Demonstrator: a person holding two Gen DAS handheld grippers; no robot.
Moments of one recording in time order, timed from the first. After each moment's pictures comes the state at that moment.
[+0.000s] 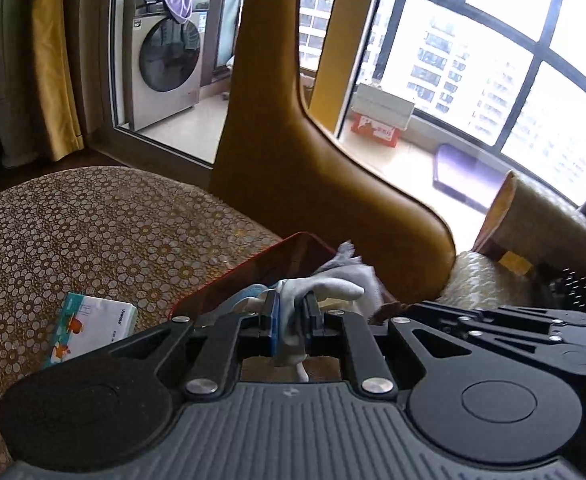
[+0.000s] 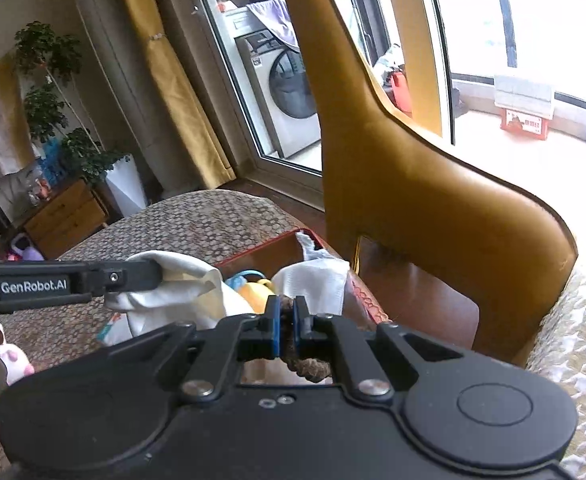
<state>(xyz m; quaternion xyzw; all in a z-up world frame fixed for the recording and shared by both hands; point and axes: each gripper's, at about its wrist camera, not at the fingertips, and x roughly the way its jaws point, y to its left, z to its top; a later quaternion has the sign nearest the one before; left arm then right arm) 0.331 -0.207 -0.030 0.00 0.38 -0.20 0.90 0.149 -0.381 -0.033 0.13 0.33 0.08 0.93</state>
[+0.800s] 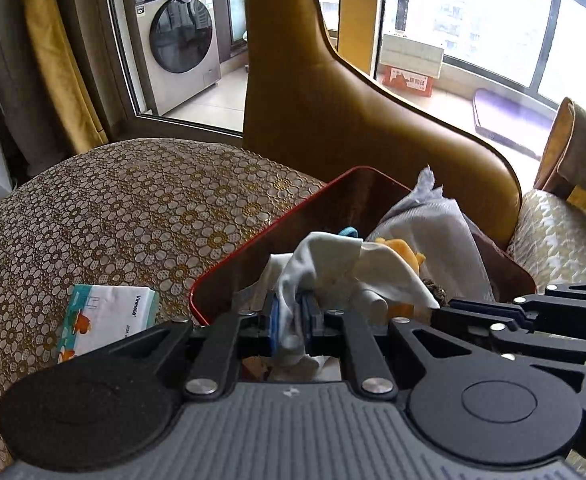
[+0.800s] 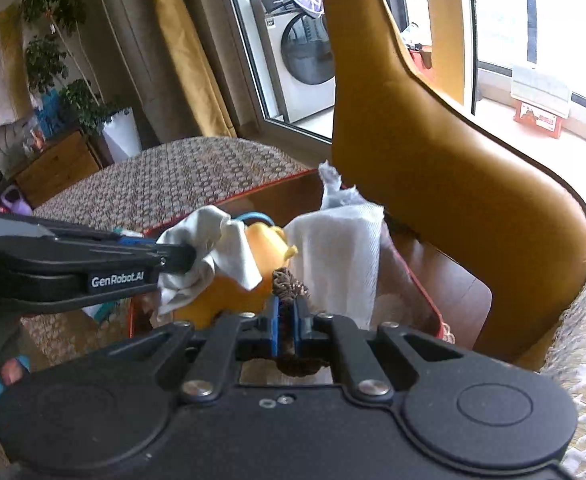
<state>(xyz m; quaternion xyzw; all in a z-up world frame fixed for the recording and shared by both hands) 0.358 -0.222 -0.096 0.09 0.41 -0.16 0.89 0.174 -0.350 -0.077 0.07 0.37 0.09 0.92</state>
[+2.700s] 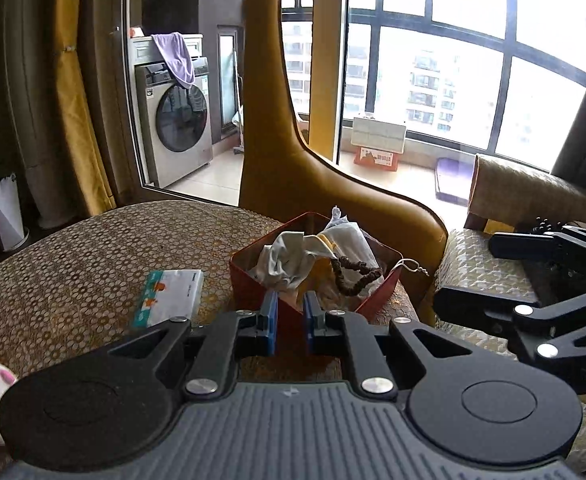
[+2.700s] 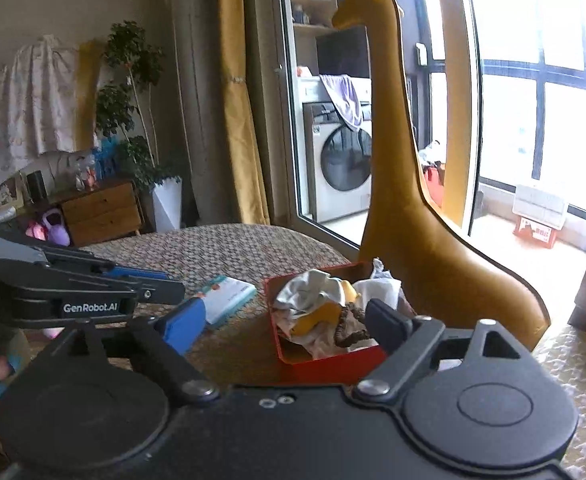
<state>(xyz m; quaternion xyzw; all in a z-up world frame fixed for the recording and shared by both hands) 0.145 -0.141 0.009 0.06 0.29 -0.19 0.94 -0.002 -0.302 0.014 0.02 0.21 0.11 0.97</state>
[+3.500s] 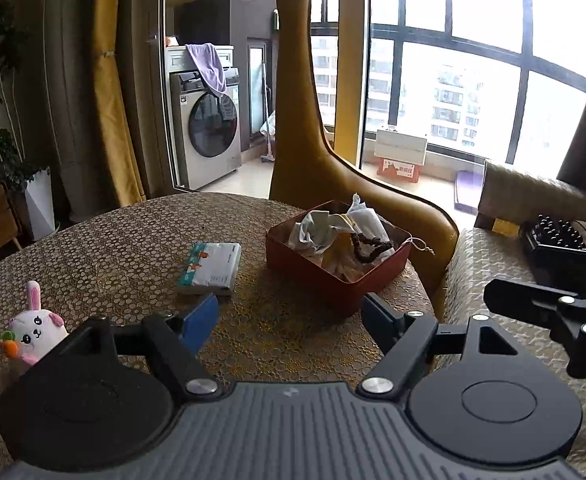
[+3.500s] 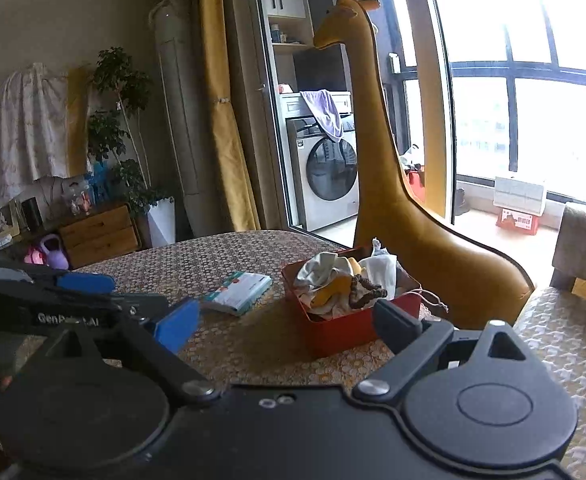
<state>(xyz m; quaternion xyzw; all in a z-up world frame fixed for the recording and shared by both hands) 0.059 -0.097 0.007 0.05 0.27 -0.15 0.95 -0.078 -0.280 0.007 0.05 0.19 0.08 0.98</state>
